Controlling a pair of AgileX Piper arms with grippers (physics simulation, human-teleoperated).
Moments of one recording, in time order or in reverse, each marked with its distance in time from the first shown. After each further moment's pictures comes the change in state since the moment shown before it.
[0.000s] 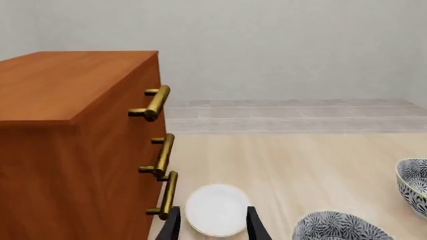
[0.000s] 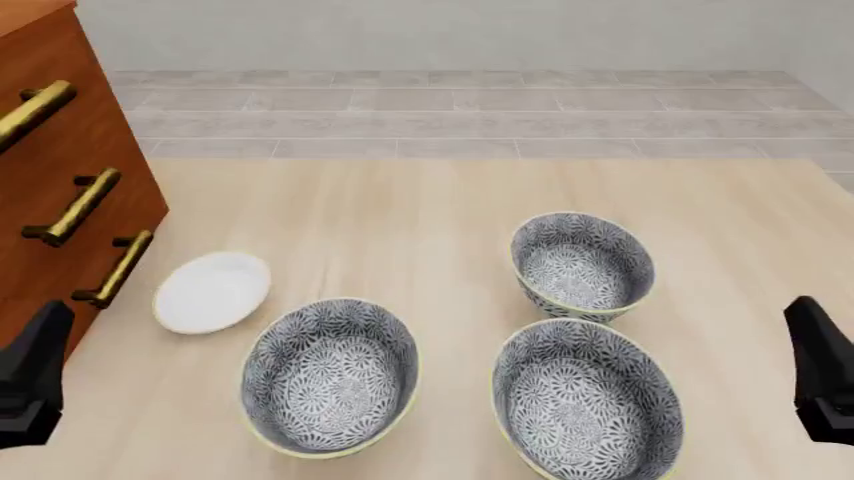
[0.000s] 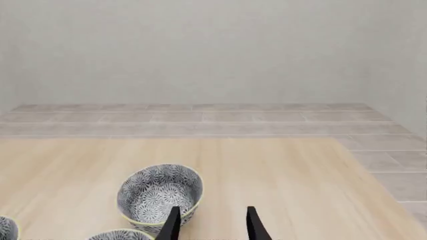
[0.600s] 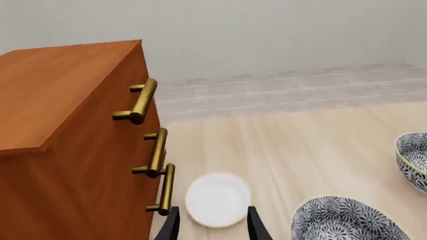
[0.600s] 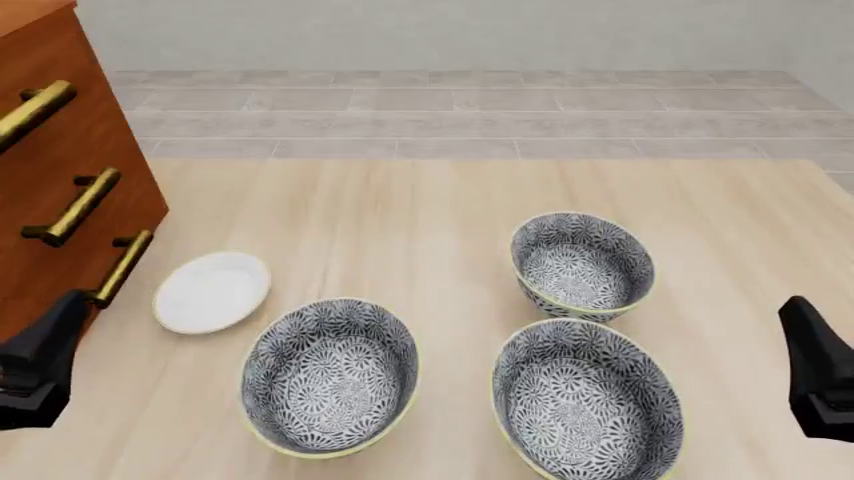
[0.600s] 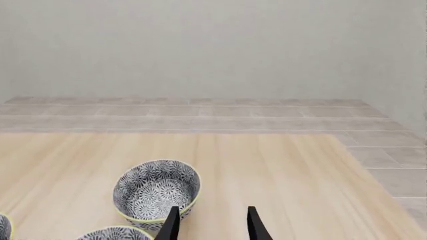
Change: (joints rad) left arm -0.036 0.142 -0.092 0.061 0.065; right arm -0.007 0.041 0.002 -0.018 -0.015
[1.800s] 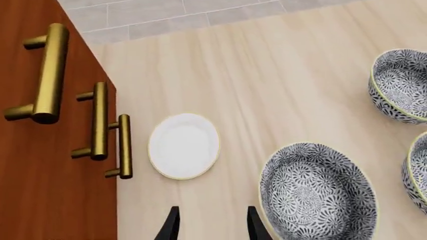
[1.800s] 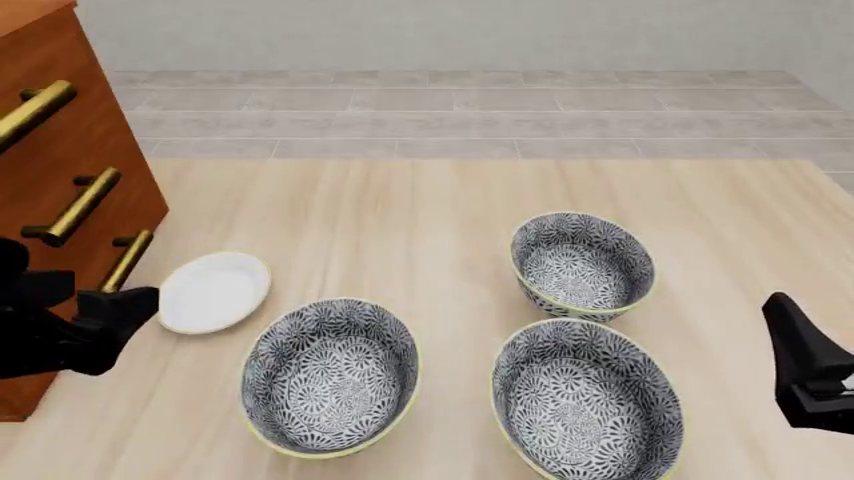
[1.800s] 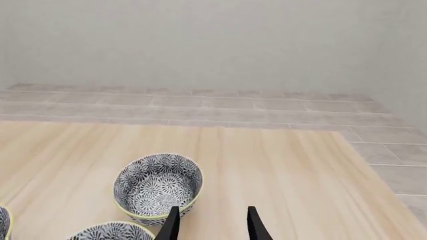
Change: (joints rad) left arm -0.151 0.445 -0.342 0.407 -0.037; right arm 0.020 0.112 0.000 -0.072 -0.019
